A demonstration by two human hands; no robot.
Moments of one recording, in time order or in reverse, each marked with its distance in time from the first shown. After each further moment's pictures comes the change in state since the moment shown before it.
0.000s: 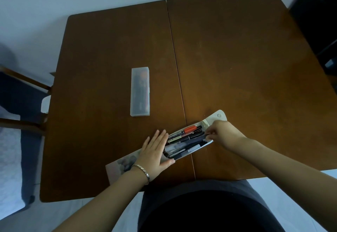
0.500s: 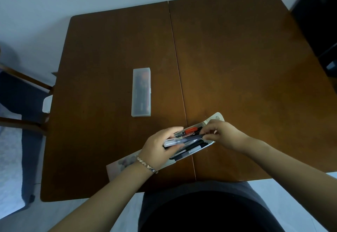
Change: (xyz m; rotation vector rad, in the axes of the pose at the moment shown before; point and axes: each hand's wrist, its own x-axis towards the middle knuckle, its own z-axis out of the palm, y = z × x) left_hand -0.010 0.033 -0.055 -0.602 0.412 0.092; right_hand -0.007 0.001 -0.005 0.223 0.009 -0.209
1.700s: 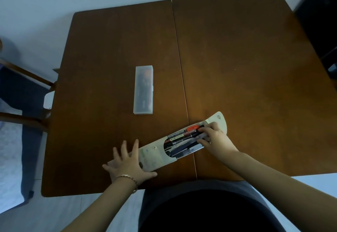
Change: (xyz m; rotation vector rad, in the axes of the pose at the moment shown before) left_hand -0.048 -0.063 -0.008 0.595 -0.335 -0.819; right_hand 0.000 -0.006 0.045 -0.071 0.203 0.174
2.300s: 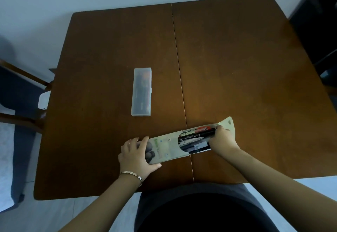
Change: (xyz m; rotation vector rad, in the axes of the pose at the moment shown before) left_hand 0.008 0.018 0.001 -0.042 0.243 0.223; right_hand 0.009 -0.001 -0.013 0.043 0.027 0.387
